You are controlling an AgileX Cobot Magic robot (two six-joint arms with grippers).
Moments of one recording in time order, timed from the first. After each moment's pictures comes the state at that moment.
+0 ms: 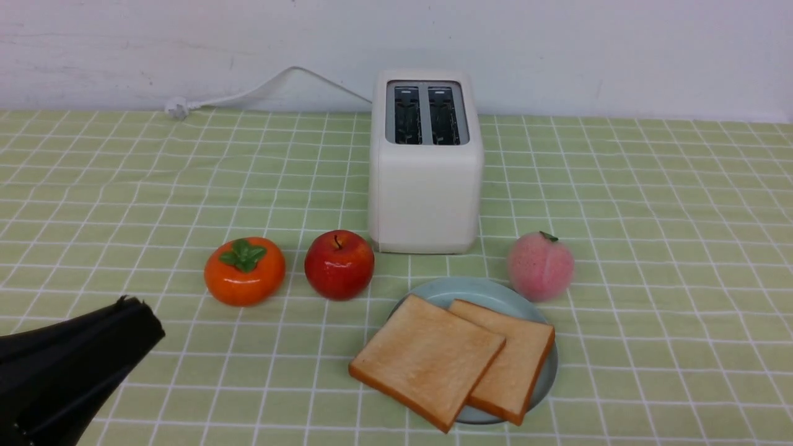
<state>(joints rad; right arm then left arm) 0.30 0.34 -0.50 0.18 0.81 0.14 -0.83 0.37 -0.35 -1.75 -0.21 1.55</state>
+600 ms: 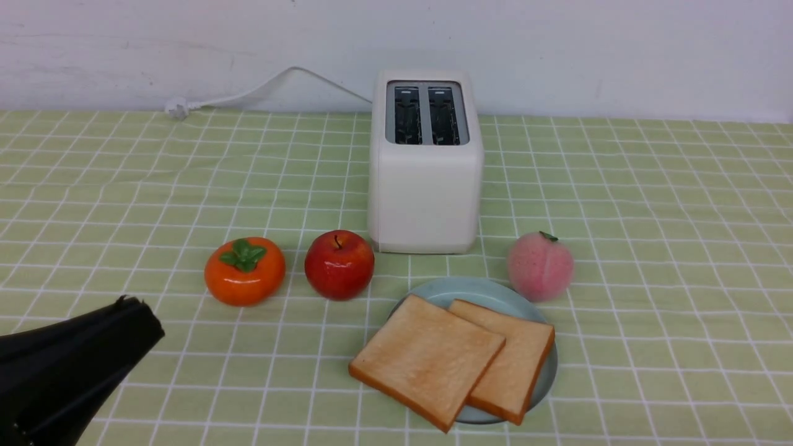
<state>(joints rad) -0.03 0.02 -0.08 0.23 0.43 -0.05 -0.83 0.37 -0.35 -1.75 -0.21 1.55</state>
